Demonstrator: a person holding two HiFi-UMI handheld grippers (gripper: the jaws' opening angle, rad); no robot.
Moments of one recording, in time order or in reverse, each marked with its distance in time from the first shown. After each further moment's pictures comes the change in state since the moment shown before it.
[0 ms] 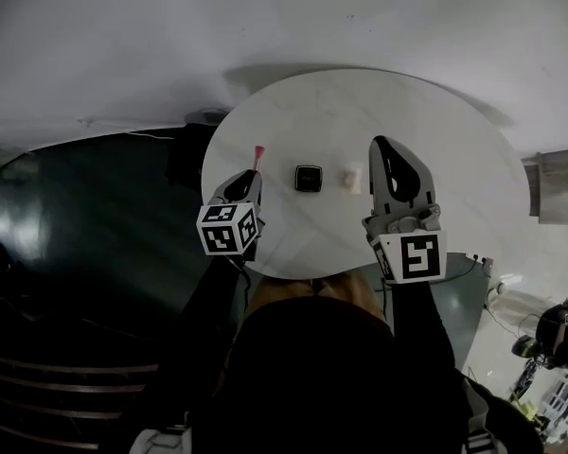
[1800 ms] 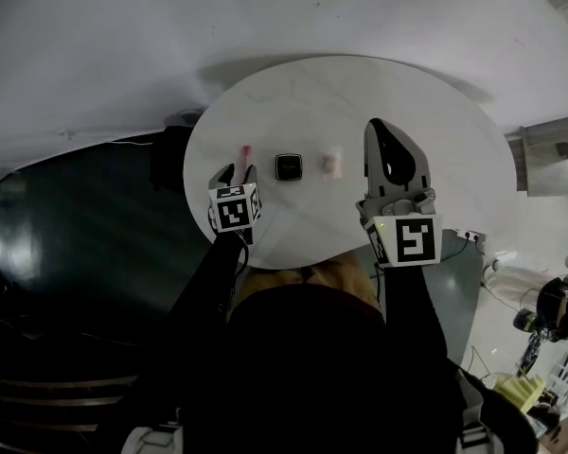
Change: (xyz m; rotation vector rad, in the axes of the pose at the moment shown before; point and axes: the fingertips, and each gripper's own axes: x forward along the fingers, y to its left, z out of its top) left arm 0.049 0.012 -0.050 0.097 0.155 0.151; right arm -0.025 -0.023 0.006 -0.025 -0.009 -0.101
